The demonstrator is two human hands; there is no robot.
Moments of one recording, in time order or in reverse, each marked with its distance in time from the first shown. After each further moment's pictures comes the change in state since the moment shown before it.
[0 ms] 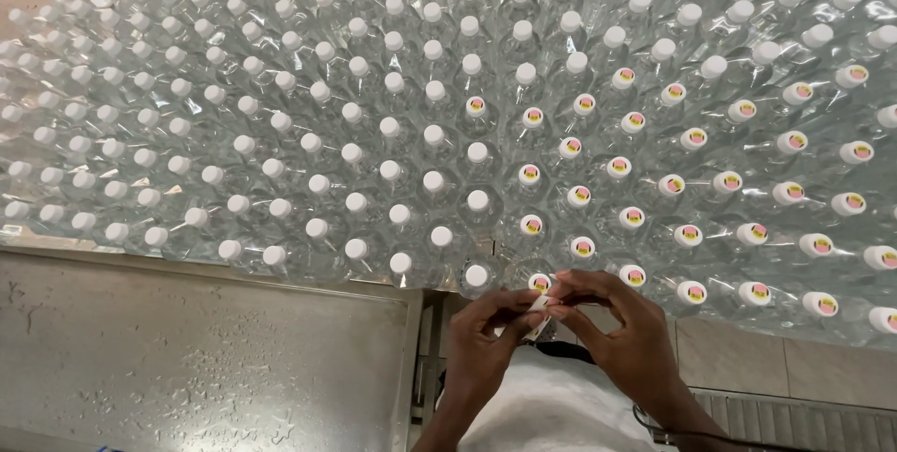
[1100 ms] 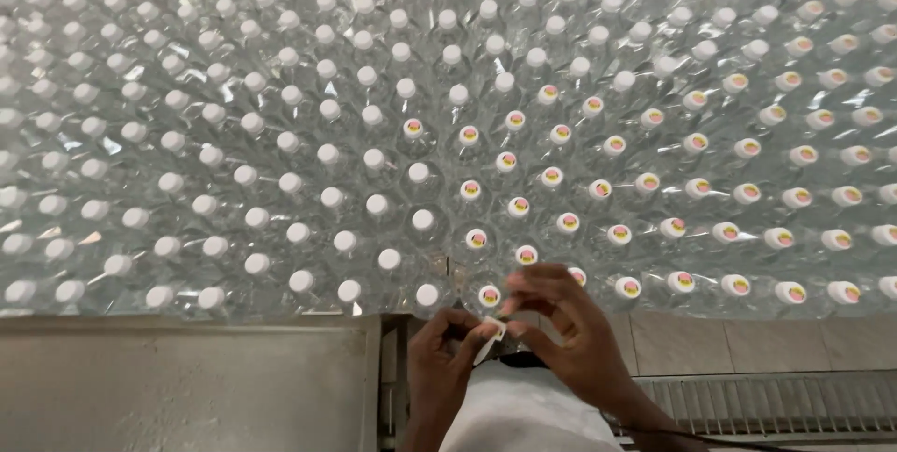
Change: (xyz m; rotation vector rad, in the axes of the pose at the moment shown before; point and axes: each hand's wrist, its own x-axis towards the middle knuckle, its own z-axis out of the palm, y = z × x) left_hand 0.001 -0.021 0.006 0.245 0.128 -0.055; right_hand -0.001 -0.003 -0.010 0.251 -0.068 -0.132
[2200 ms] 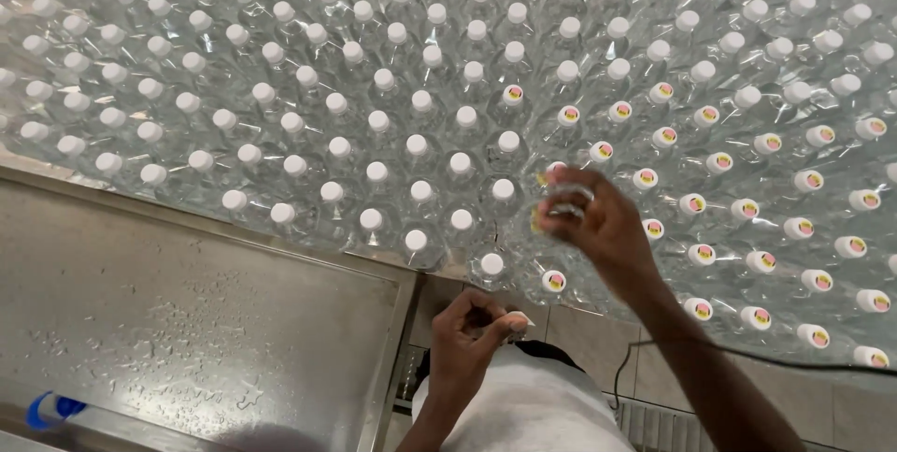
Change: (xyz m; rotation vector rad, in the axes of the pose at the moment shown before) left_hand -0.019 -0.019 -0.035 -0.407 0.086 -0.142; right_hand 0.111 0.035 0.031 0.029 -0.135 0.412
